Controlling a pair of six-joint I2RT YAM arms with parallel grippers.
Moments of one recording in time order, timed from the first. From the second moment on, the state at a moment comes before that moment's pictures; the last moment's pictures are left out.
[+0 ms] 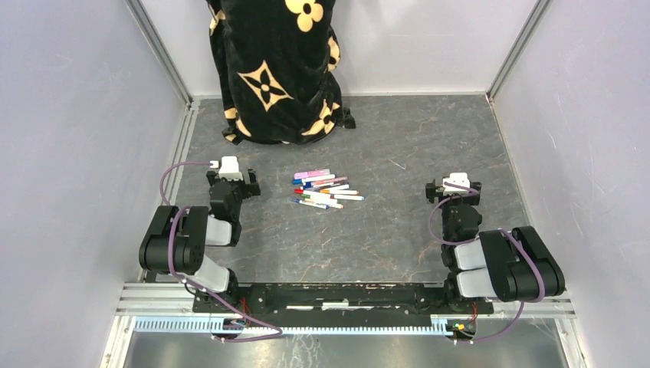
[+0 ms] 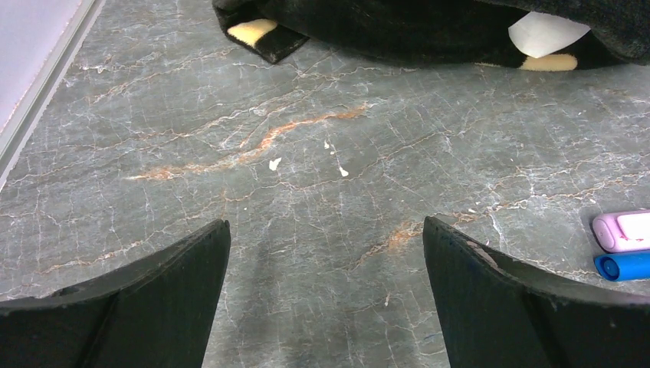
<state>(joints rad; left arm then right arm) -0.03 1.54 0.24 1.11 -0.09 0.00 0.10 1.37 0.01 1.37 0.24 -0.27</state>
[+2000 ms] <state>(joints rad) 0.12 1.42 1.12 -0.46 0.49 0.17 0.64 2.14 1.45 0.03 -0.26 -0.33</state>
